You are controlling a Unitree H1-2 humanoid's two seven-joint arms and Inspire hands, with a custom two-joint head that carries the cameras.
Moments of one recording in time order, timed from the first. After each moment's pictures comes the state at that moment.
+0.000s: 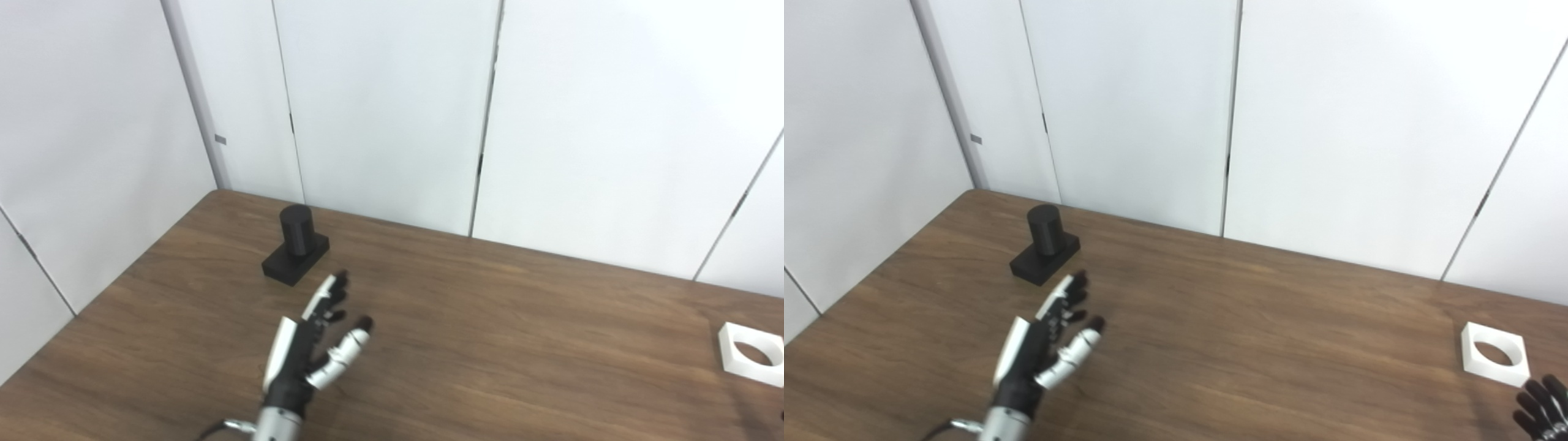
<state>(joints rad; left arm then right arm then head) 0.17 0.06 0.13 -0.36 0.22 0.04 0.07 0.12 -0.20 -0.22 -0.03 0.17 -0.27 0.07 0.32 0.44</state>
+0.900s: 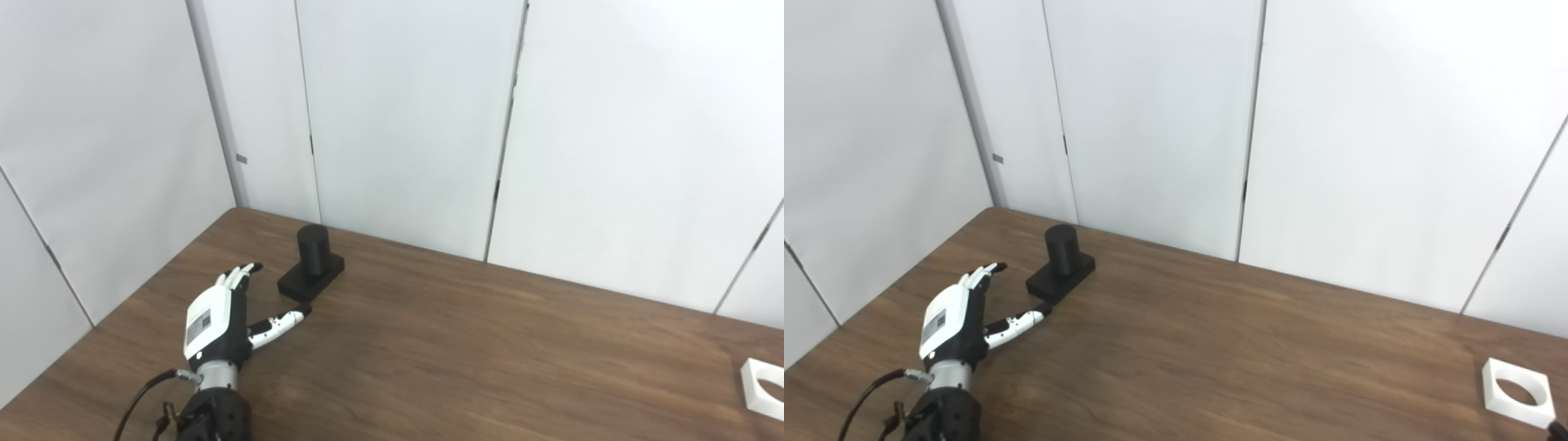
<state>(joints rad) -0.04 0.29 0.16 -0.10 0.73 0.39 0.20 0.14 -0.20 -0.23 -0.04 0.14 -0.26 0.06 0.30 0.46</state>
